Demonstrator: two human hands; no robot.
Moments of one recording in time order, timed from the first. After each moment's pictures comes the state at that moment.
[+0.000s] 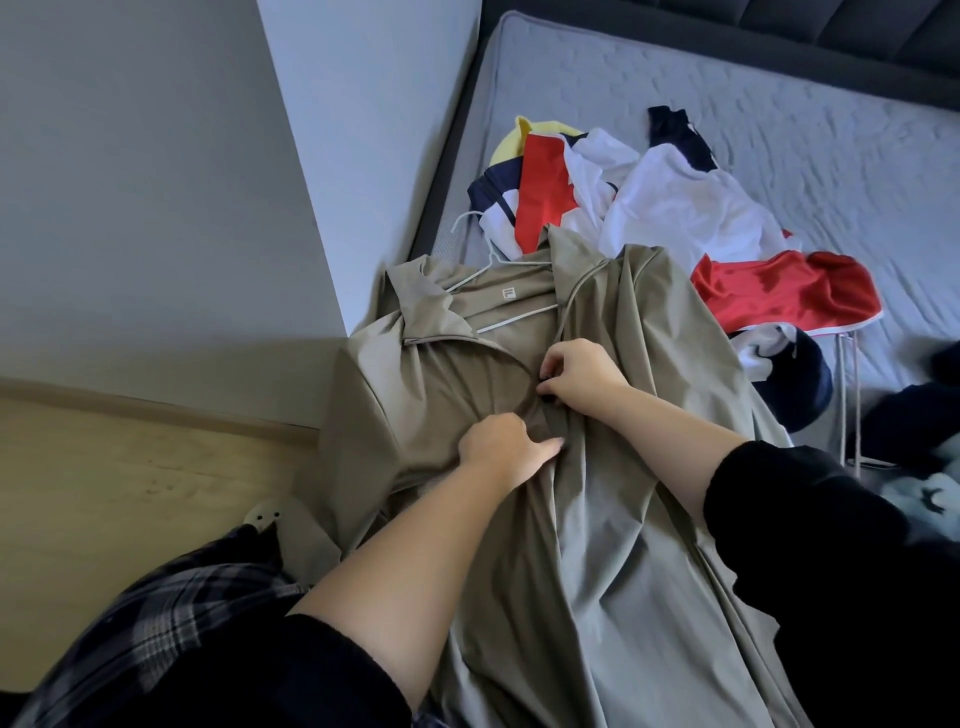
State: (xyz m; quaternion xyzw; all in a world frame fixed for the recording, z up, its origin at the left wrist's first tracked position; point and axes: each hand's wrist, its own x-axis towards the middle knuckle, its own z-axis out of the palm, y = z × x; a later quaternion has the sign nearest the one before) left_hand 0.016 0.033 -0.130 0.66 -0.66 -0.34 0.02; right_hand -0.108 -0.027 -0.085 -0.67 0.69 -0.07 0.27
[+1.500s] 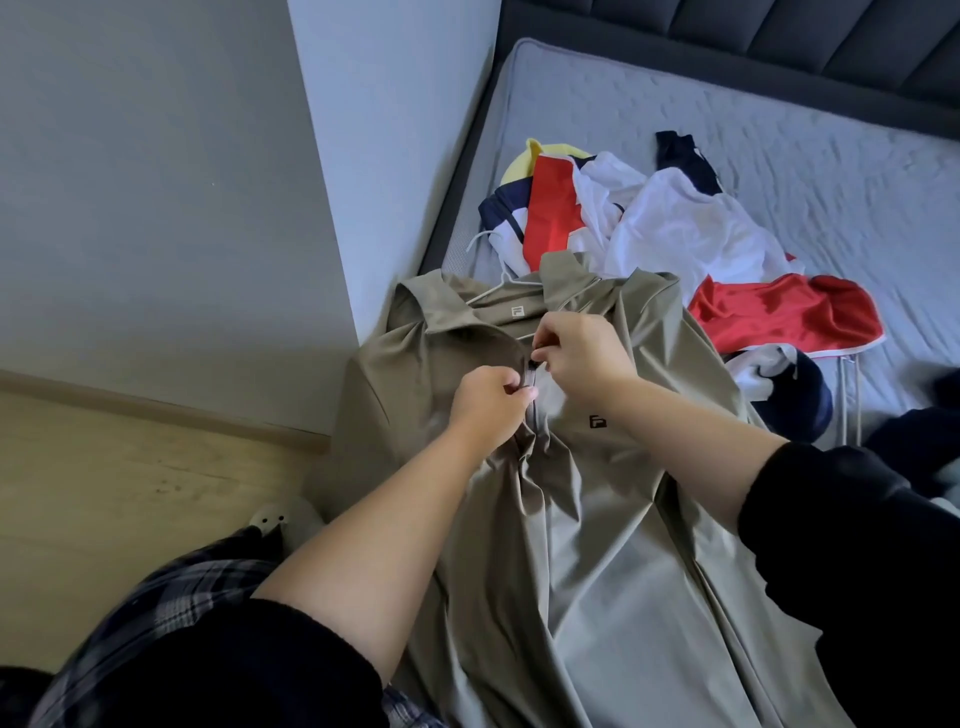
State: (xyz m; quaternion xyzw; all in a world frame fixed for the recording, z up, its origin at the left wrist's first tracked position) left_hand 0.040 0.003 -0.096 0.63 -0.61 -0.38 0.30; right_hand -0.084 -0.022 -0.030 -0.75 0.61 -0.17 0.18
